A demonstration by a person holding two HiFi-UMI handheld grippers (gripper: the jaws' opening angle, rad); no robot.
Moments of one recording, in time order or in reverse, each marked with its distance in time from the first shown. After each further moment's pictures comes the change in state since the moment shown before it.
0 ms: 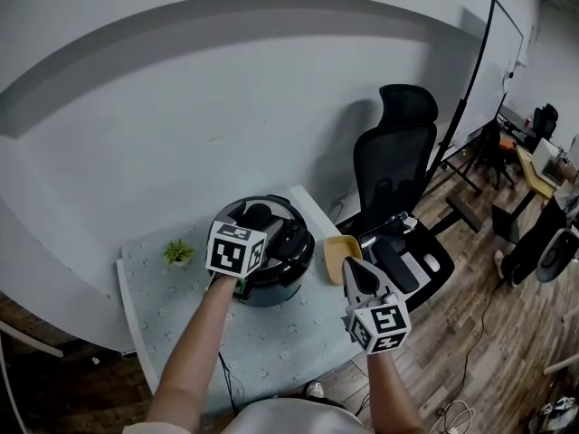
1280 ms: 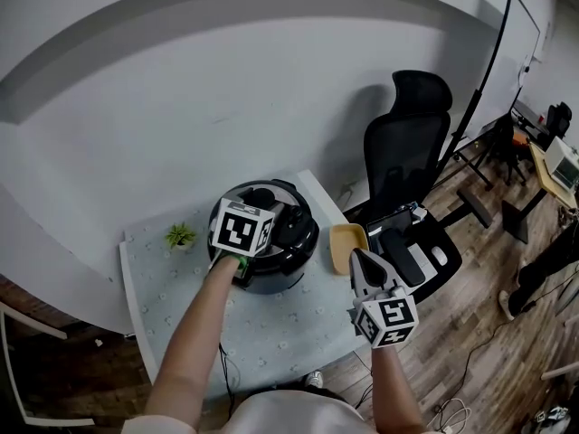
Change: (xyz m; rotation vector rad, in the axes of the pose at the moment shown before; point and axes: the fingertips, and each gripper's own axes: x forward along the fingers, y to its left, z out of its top) left arm 0.012 0.007 -0.010 0.013 0.138 0.068; right arm 0.001 -0.012 -0.014 0.041 0.016 0.023
